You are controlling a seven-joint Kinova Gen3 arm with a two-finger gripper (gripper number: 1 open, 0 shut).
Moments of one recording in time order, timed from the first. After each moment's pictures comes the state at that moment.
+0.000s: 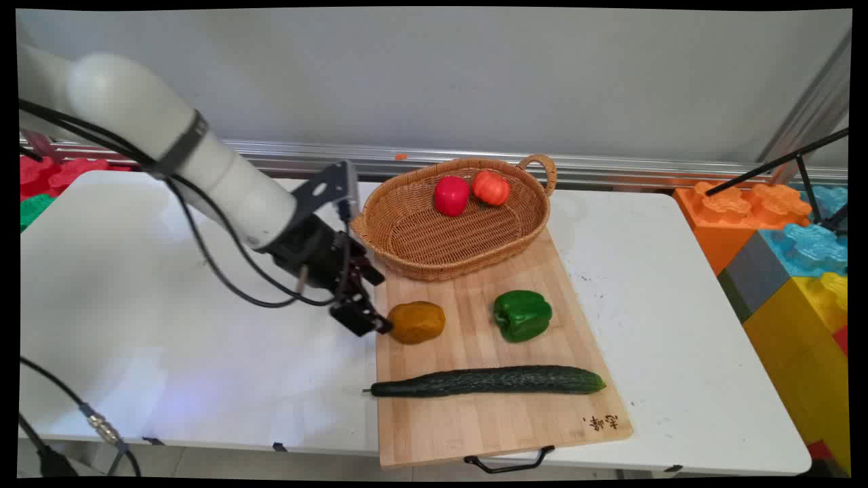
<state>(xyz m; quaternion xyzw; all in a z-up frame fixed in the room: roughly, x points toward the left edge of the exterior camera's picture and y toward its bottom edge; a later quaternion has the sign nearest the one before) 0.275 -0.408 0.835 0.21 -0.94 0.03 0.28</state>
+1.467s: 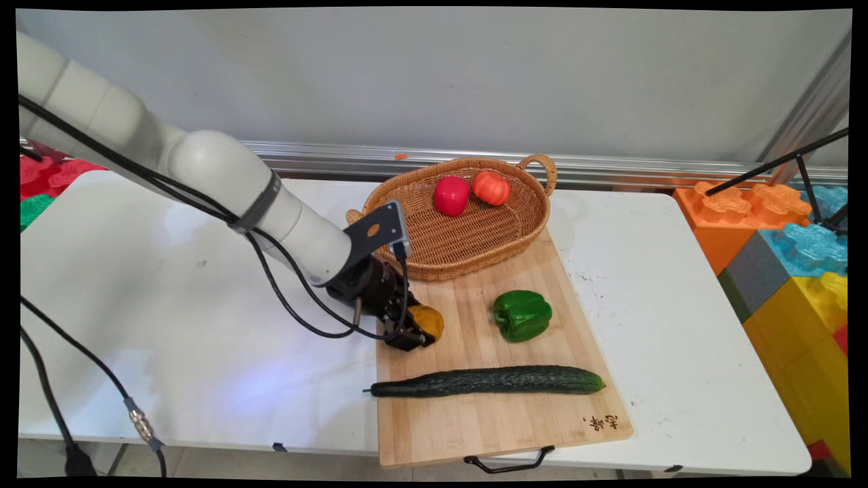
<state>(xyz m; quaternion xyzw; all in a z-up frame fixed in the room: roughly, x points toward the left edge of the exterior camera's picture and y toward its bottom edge) 0.229 -0.417 0.782 0.22 -0.93 0.04 0.28</state>
